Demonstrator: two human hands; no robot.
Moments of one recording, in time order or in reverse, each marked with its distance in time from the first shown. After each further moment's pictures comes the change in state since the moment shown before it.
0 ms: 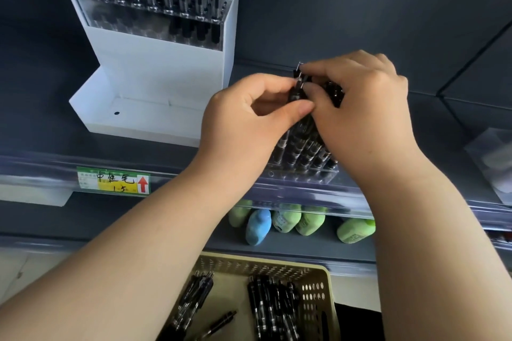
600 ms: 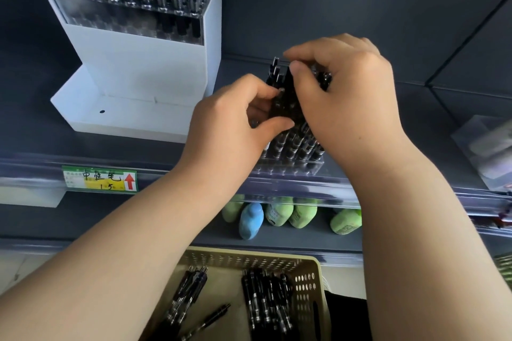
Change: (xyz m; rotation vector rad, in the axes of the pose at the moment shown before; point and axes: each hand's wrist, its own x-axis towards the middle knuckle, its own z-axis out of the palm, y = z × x) left_hand -0.006 -0.009 0.006 0.395 -0.027 0.154; right_hand 0.000 0.002 -0.007 0.129 0.060 -0.011
